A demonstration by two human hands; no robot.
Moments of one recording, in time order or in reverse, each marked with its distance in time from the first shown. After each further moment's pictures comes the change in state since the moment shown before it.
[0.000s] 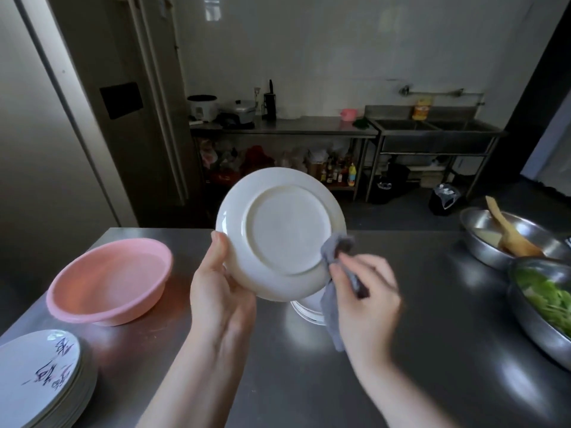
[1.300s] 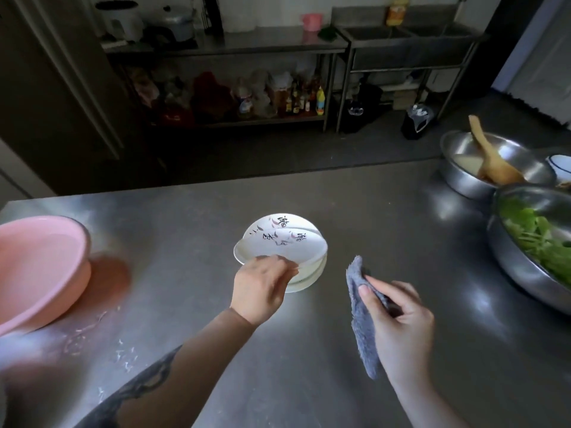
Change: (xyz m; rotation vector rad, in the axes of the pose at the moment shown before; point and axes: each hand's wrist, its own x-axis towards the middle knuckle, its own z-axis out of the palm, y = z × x) left_hand 0.131 -0.198 -0.087 1.532 -0.762 1.064; right_hand -0.026 0.141 -0.066 -0.108 -0.079 0.443
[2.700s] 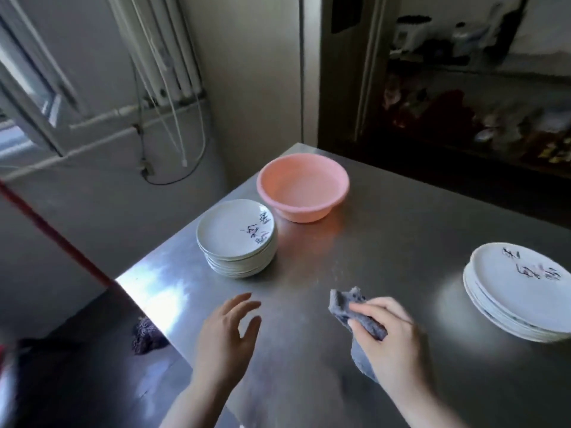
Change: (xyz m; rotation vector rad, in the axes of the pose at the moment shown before) left_hand -0.269 0.079 -0.287 0.393 0.169 -1.245; right_hand -0.186 -0.076 0.124 0.004 -0.931 -0.466
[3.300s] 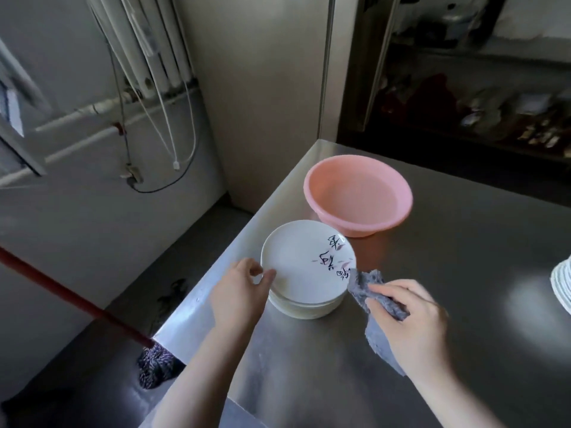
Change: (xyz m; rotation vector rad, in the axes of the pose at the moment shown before) left_hand 0.209 -0.132 -0.053 0.057 -0.085 -0.166; right_hand 0.079 -0.093 0.168 -0.076 0.159 0.085
